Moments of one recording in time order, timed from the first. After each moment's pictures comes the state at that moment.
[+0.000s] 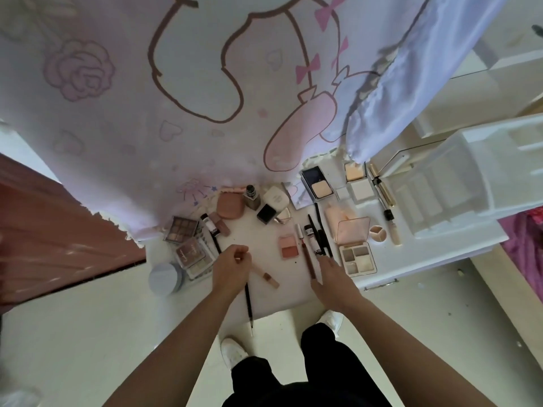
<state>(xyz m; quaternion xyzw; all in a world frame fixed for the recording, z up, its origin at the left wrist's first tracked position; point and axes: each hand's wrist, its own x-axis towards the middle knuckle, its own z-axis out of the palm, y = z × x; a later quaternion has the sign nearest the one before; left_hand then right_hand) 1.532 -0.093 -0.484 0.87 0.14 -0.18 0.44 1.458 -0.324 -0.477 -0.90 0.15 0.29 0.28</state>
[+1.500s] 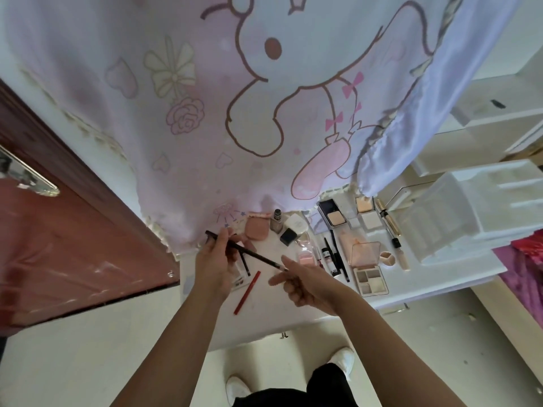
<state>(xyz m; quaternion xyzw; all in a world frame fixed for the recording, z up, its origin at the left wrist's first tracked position) 1.540 -0.028 -0.357 0.50 0.28 -0.07 0.82 1.483 -0.225 -0.352 -0.60 0.19 0.36 0.69</state>
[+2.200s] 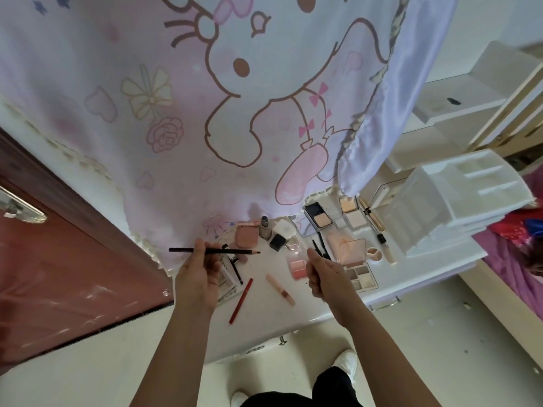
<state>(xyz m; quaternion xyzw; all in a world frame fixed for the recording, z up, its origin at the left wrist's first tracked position) 1.525 -0.019 -0.332 0.44 0.29 -0.06 0.85 1.442 -0.248 -0.323 -0.65 0.23 0.09 0.72</state>
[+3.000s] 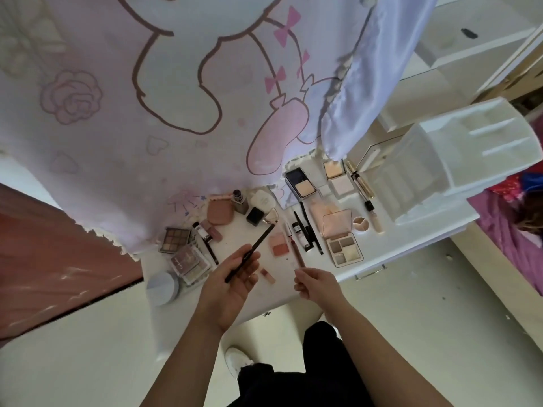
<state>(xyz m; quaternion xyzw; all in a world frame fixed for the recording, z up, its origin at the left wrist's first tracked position) 1.493 -0.094 -0.391 0.39 0.27 -0.31 0.83 1.427 -0.291 -0.462 -0.60 0.41 0.15 0.67</state>
